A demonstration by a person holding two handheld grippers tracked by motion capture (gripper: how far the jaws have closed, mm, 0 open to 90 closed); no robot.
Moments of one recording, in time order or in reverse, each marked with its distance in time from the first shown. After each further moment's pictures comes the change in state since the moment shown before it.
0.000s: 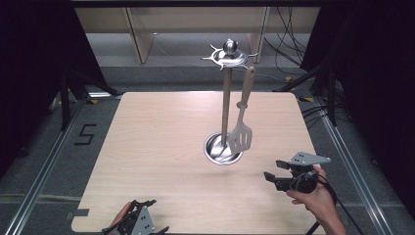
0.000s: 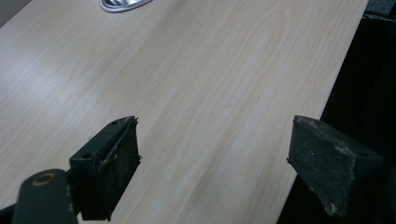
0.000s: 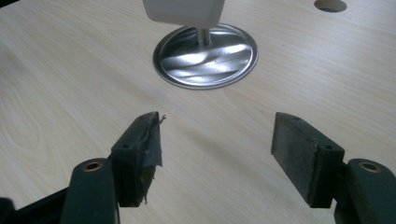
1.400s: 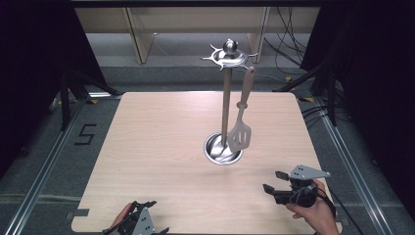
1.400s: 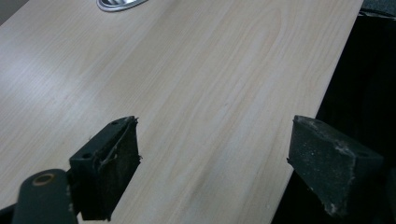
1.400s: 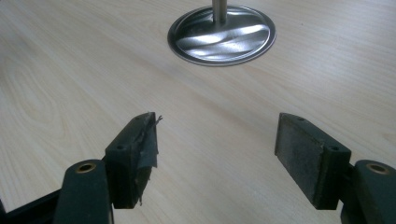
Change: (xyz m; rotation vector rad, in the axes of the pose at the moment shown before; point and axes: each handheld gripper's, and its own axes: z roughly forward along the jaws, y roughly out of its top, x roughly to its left) left arm -0.005 -0.001 0.001 -0.009 0.002 -0.028; right arm 0.013 -0.030 -0.001 -0.003 0.024 -0.009
